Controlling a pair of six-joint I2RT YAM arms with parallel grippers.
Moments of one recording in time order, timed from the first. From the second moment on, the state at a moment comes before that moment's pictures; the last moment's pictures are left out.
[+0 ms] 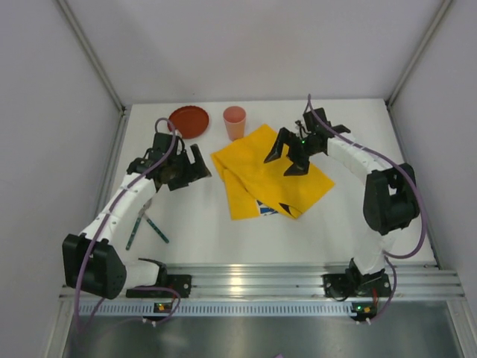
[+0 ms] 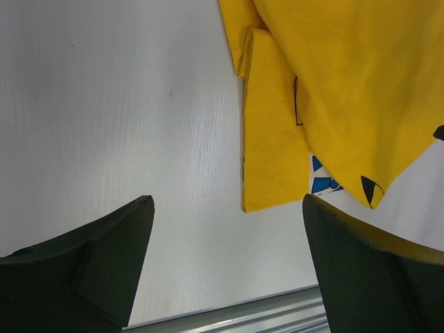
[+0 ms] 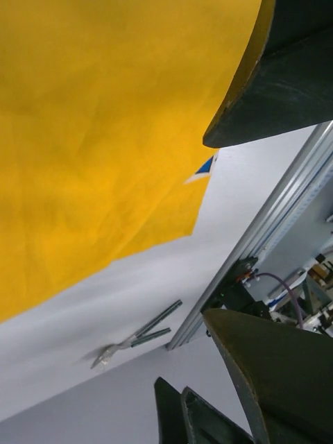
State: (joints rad) left arm -0.26 1.29 1.07 -0.67 0.11 -0.60; right arm 0.34 1.81 1.43 -0.62 -0.55 0.69
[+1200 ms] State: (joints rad) left arm -0.62 1.73 1.01 -0.41 0.10 -0.68; right arm 0.05 1.83 1.21 -0.65 -0.18 0.38
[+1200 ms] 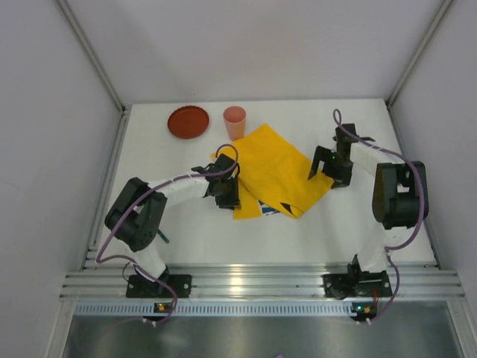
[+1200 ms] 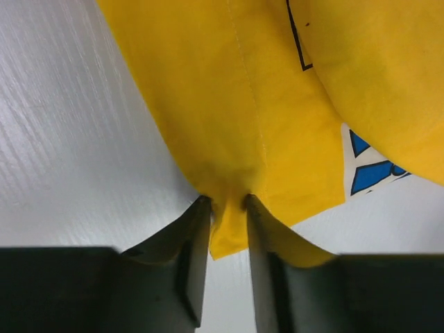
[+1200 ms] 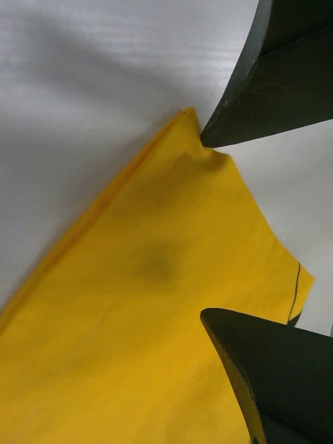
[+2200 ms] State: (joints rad) left arm -0.48 1.43 0.86 -0.63 -0.10 -0.68; right arm -0.01 1.75 1.07 -0.63 -0.07 0.45
